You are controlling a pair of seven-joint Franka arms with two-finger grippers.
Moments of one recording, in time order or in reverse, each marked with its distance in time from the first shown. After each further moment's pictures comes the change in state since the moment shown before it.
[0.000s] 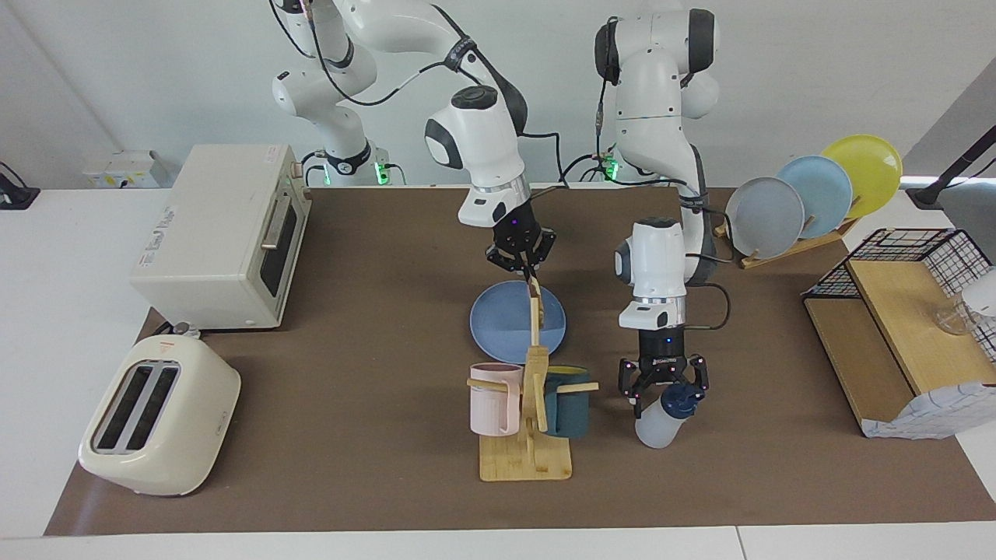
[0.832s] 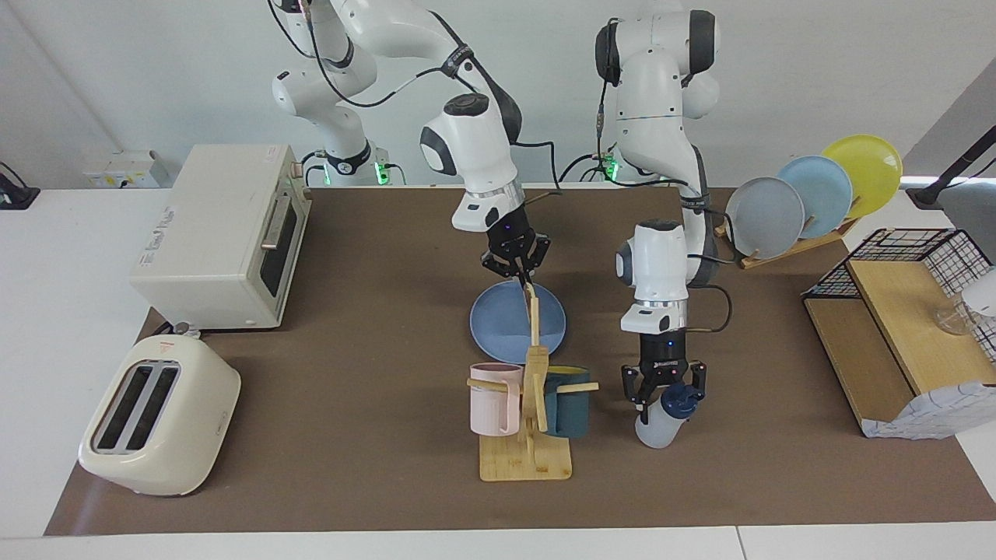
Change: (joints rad) left arm 0.004 0.004 0.000 0.024 0.000 -0.036 -0.026; right arm -0.010 -0.006 -0.009 -0.067 0.000 0.076 -0.010
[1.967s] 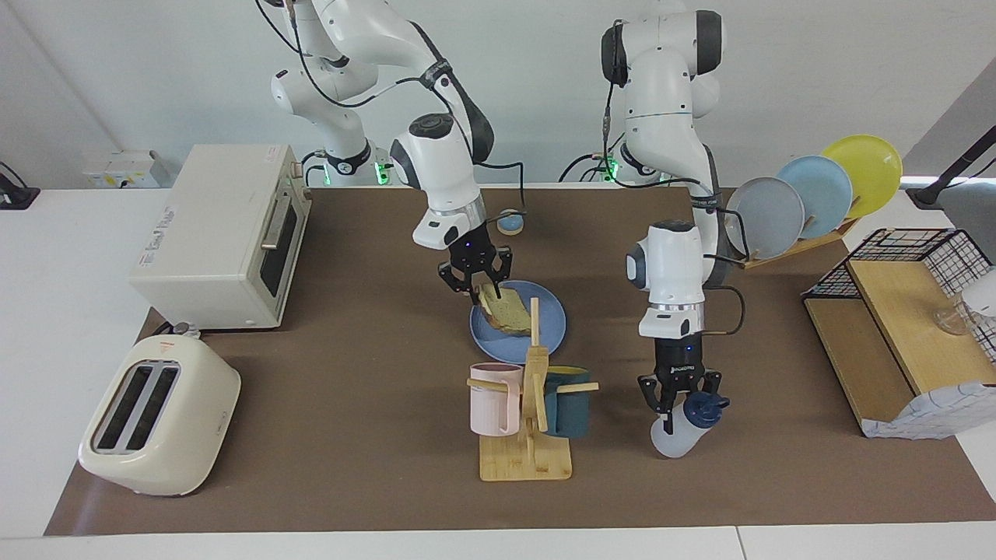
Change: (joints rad) left arm 0.068 -0.040 0.003 0.115 0.004 -0.178 -0.027; right arm -0.104 -0.051 -0.003 -0.050 0.000 -0.066 -0.062
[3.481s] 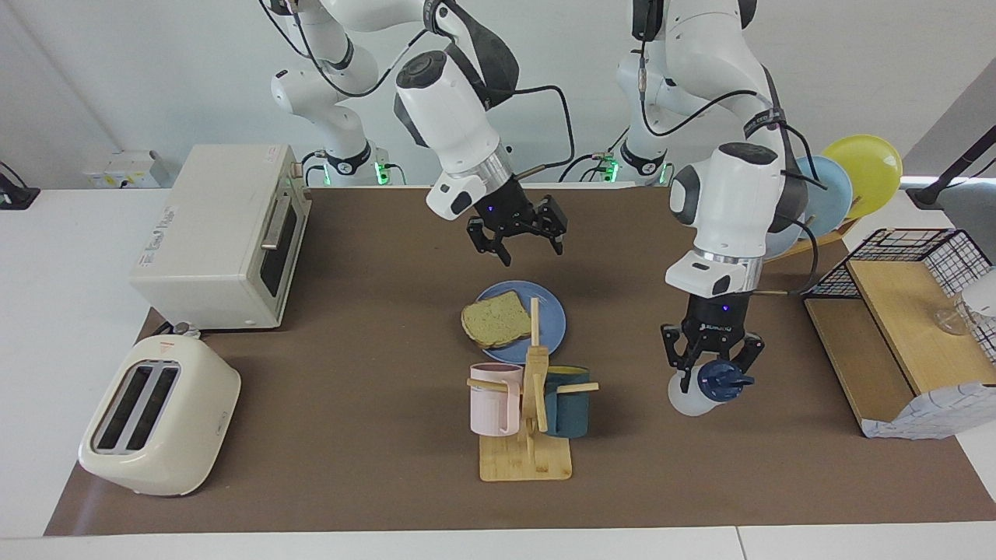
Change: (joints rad) left arm 0.021 -0.279 -0.007 0.139 0.171 -0.643 0.378; right arm 0.015 0.080 0.010 0.392 0.323 -0.298 0.187
